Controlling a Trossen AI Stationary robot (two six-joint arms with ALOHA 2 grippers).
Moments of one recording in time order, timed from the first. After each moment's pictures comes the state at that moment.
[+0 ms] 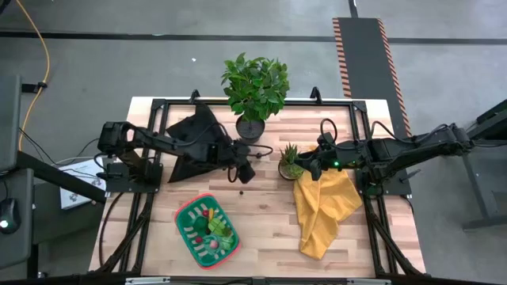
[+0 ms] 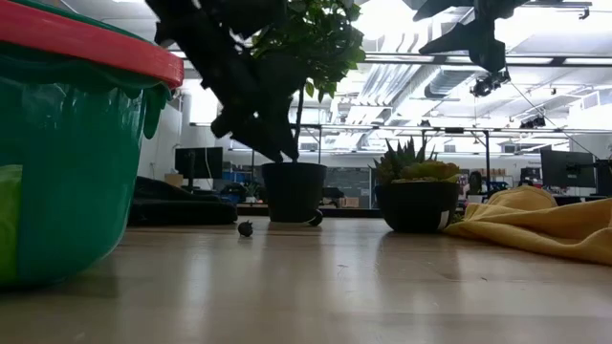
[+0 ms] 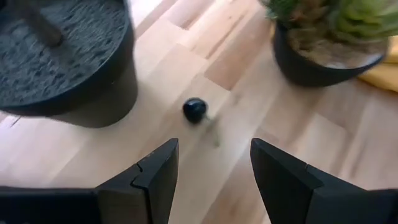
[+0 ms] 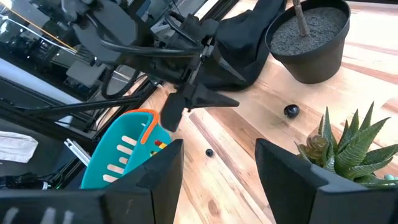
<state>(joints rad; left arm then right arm) 0.11 1.66 0.99 -0.22 -0.39 -0.46 0.18 0.93 0.77 -0.30 0.33 0.86</state>
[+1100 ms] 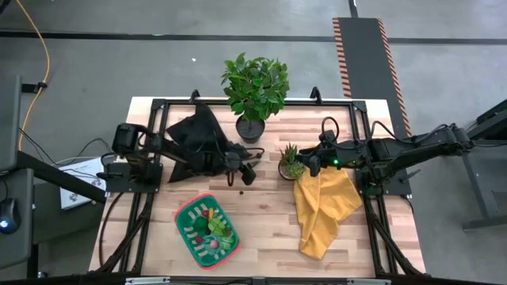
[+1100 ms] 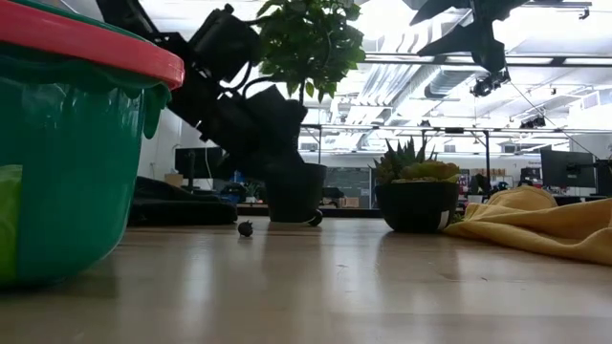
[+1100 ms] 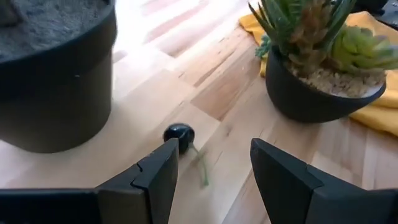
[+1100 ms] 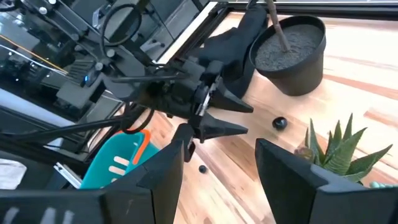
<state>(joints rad) 0.11 1.79 0.73 0.48 -0.42 -0.44 0.18 0.93 0.77 -0.29 0.41 0.89</state>
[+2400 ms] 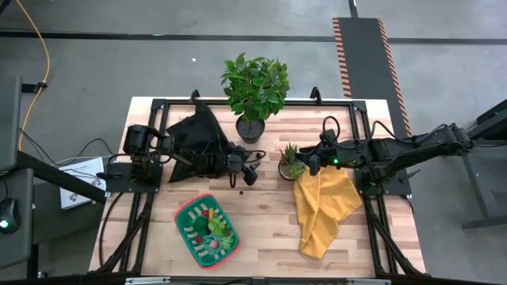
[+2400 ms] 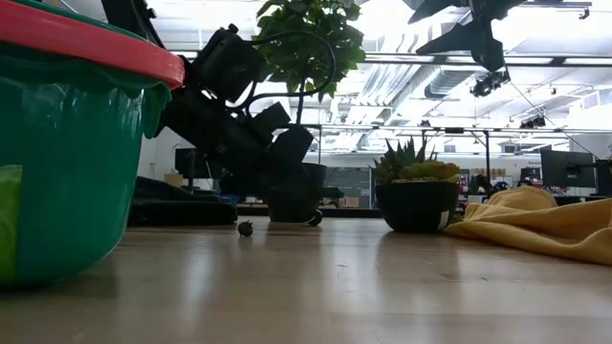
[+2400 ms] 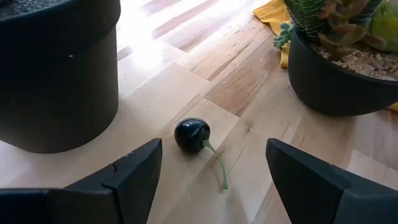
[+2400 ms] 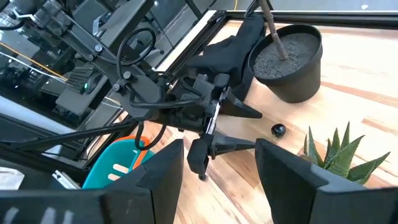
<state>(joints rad) 0.11 1.90 0.73 0.59 -0.48 -0.39 0.18 0.93 0.77 -0.27 0.44 0.89</state>
